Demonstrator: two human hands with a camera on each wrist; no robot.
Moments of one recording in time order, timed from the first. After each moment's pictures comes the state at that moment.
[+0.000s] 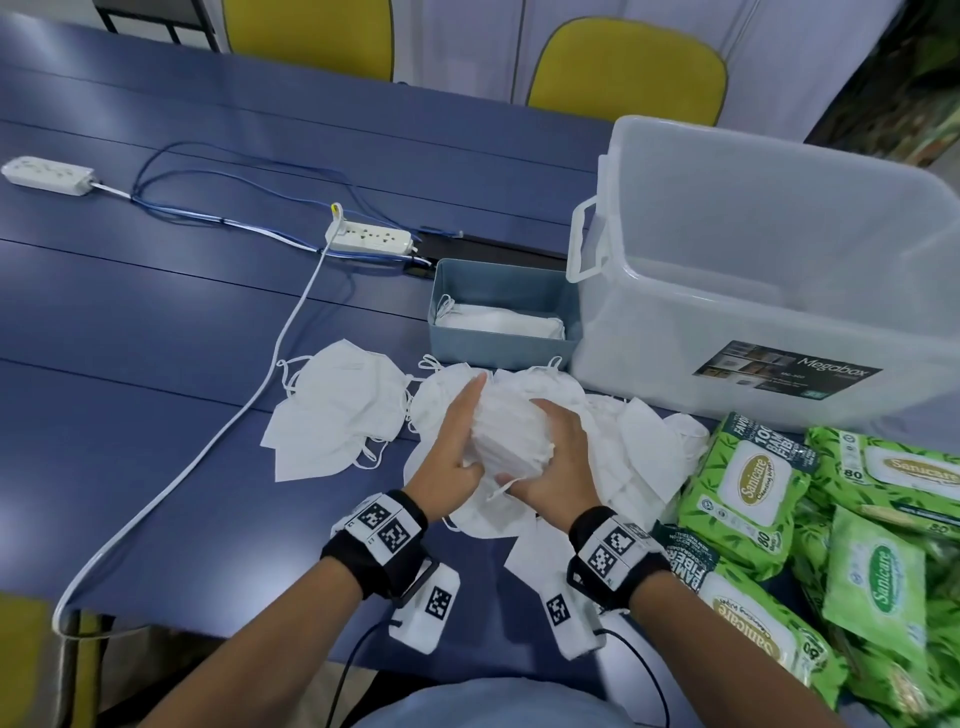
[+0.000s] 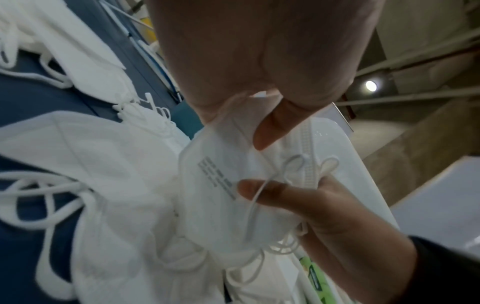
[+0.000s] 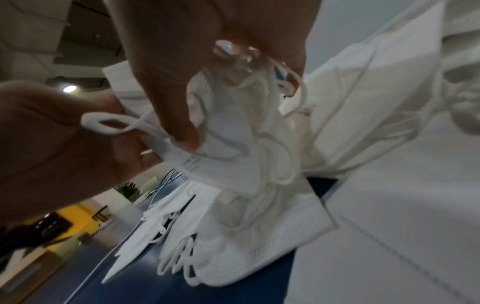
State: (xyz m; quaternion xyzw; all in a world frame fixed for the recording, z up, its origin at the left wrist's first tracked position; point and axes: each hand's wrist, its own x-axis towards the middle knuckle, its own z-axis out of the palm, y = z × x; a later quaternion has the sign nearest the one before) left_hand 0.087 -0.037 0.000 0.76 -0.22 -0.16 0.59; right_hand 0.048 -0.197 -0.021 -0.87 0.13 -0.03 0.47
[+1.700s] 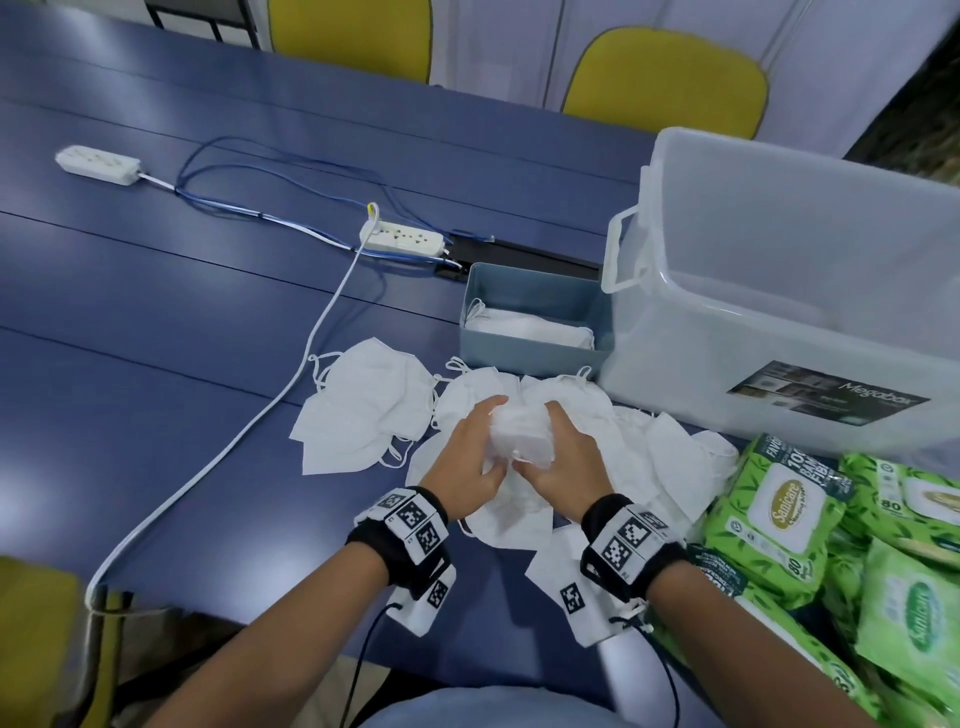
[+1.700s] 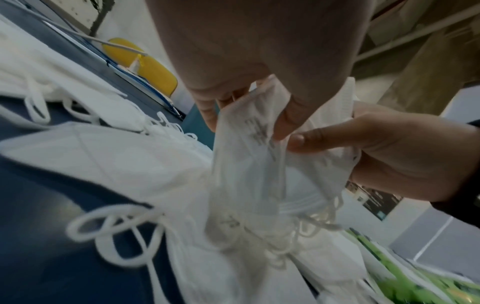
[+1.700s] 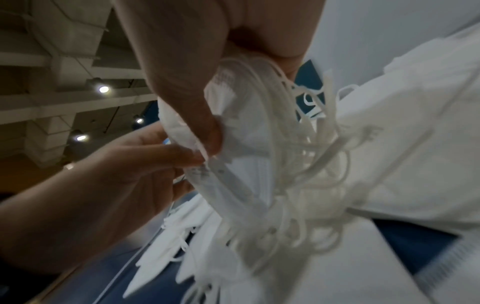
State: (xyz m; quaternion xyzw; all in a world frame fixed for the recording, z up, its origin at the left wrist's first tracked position) left_hand 0.099 -0.027 -0.025 0.82 -0.21 -0.10 0.52; right_hand 0.062 -0.177 0.027 -0.91 0.07 0.05 0.40
